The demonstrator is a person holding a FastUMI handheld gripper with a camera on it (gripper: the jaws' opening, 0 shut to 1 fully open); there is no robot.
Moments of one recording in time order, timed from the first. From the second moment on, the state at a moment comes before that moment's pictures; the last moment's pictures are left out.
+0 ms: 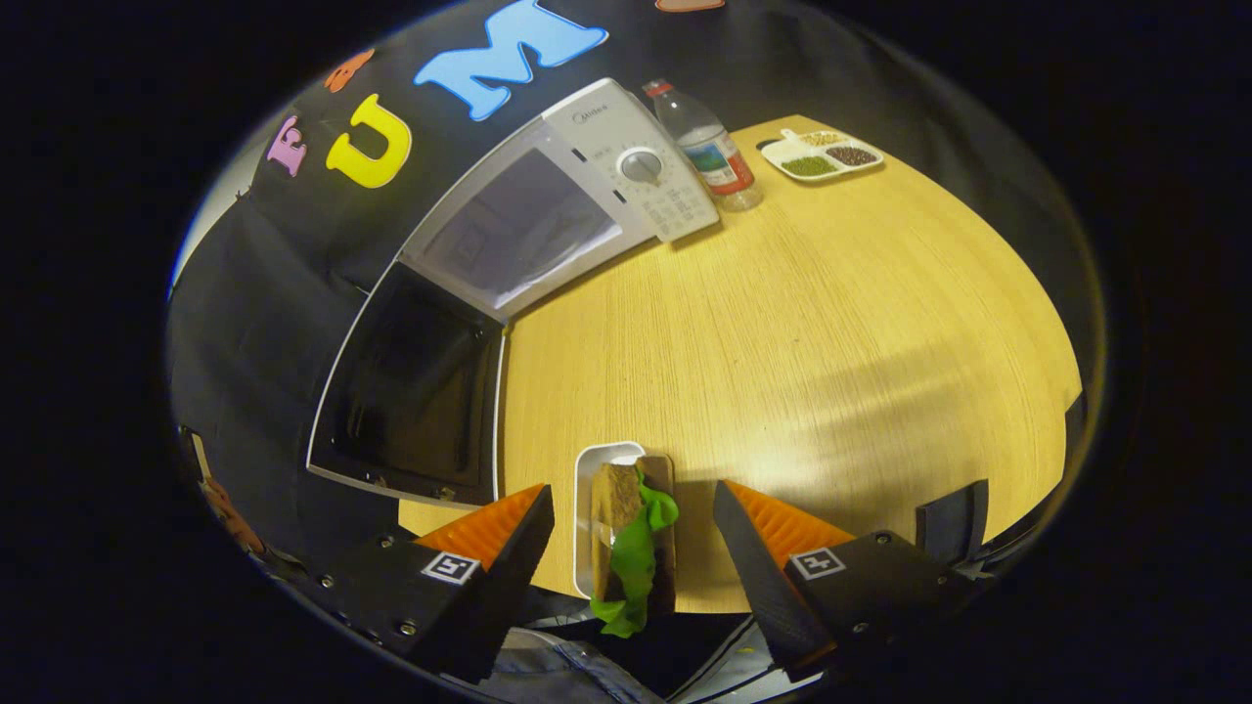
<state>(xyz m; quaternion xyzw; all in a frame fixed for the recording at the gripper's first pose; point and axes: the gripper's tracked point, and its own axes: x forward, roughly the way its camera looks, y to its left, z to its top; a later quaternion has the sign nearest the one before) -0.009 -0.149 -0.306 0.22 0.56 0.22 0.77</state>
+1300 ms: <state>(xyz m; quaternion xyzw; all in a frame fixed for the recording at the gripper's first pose) 0.178 0.018 -0.209 0.37 0.36 0.29 0.81</state>
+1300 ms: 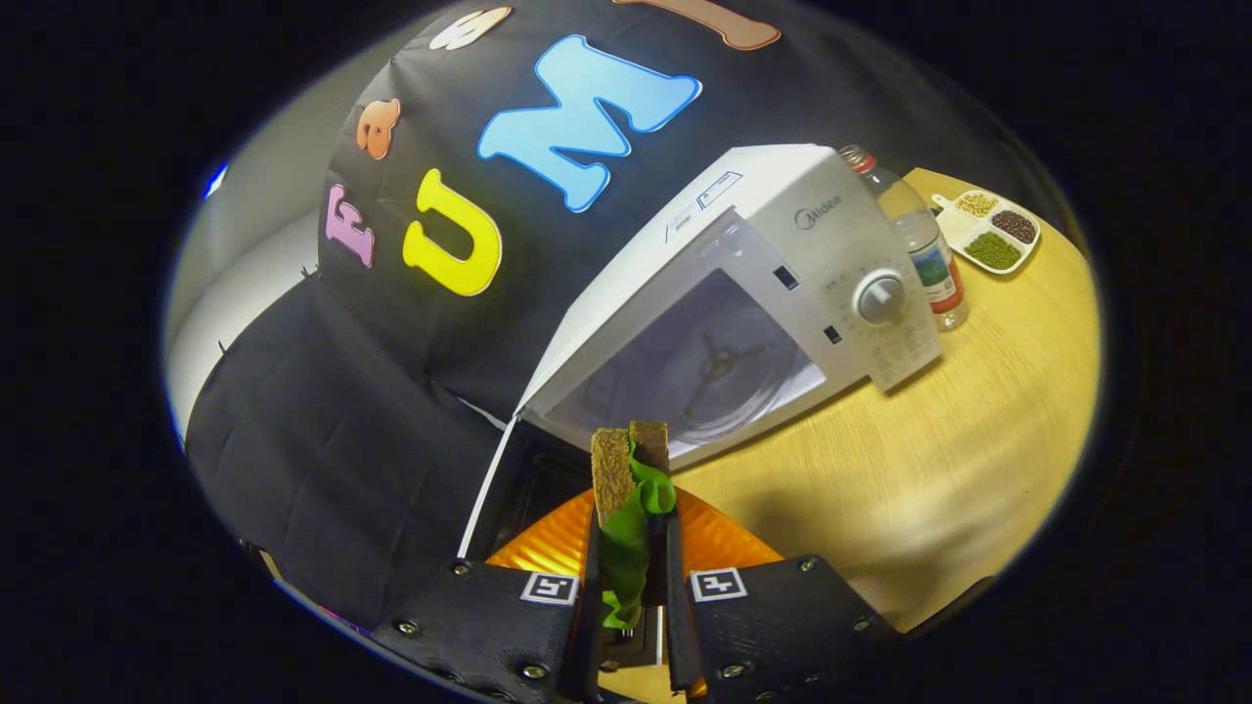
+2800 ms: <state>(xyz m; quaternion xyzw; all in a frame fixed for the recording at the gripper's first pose) 0.328 0.054 -0.286 0.16 0.19 0.13 0.96</state>
